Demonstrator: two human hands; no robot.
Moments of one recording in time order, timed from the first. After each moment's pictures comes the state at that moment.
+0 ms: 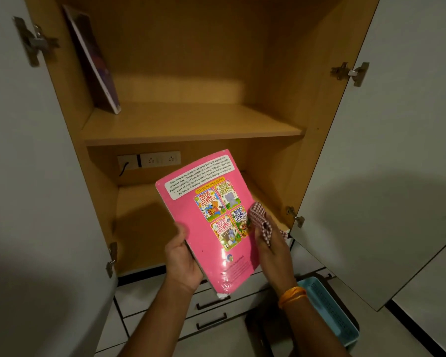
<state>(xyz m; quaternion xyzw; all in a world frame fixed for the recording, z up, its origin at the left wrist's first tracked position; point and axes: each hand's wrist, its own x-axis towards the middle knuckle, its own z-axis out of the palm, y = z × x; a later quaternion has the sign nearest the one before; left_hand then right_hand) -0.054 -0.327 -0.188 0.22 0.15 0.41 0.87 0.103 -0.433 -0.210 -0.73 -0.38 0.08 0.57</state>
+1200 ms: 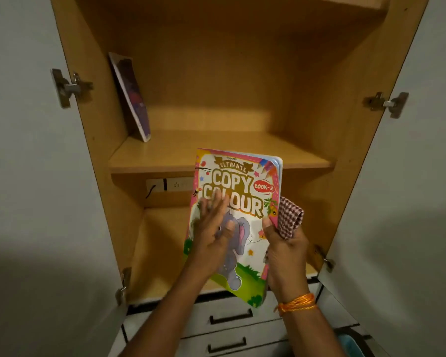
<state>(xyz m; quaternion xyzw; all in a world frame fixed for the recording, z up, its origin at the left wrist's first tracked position) -0.005 -0.282 -0.124 0.76 0.25 0.45 0.39 0.103 -0.386 -0.095 -0.46 -0.29 0.22 0.81</state>
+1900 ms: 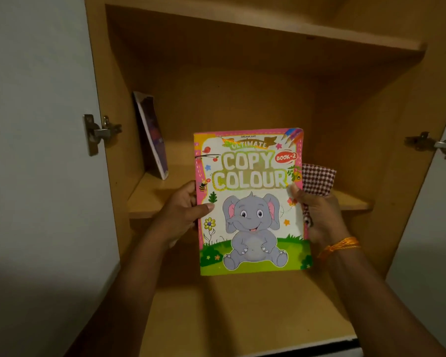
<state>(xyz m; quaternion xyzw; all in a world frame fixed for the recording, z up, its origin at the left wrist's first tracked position) -0.071 -0.112 -0.006 0.69 0.20 0.42 0.55 0.180 -0.238 0.012 -0.45 -0.32 0.27 0.79</state>
